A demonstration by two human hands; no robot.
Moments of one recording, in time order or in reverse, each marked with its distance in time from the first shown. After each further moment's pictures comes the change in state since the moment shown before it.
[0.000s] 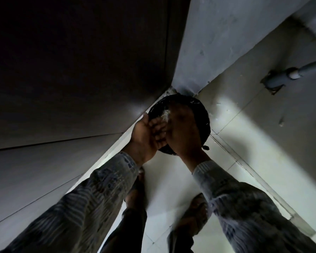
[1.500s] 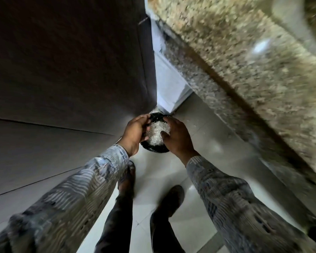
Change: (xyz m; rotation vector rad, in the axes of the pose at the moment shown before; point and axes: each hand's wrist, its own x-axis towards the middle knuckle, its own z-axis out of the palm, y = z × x) left_hand -0.197 0.026 0.085 0.393 0.104 0.314; right_hand -0.084 -0.036 -0.222 0.331 -0.029 0.096
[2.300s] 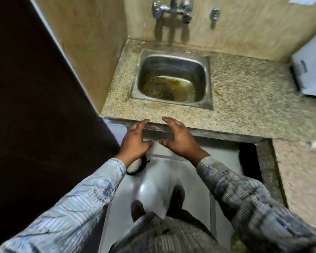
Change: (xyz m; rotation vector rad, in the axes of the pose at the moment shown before) left_hand -0.394 0.171 0.039 1.210 -0.488 1.042; right_hand -0.329 -0.232 -0.280 0.085 0.499 0.176
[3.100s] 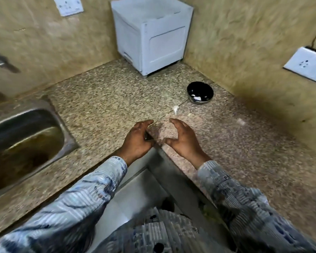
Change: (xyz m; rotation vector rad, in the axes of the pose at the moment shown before) left_hand 0.073 0.386 0.331 0.120 -0.553 0.671; right_hand -0.246 0.296 -0.264 0.033 0.742 0.637
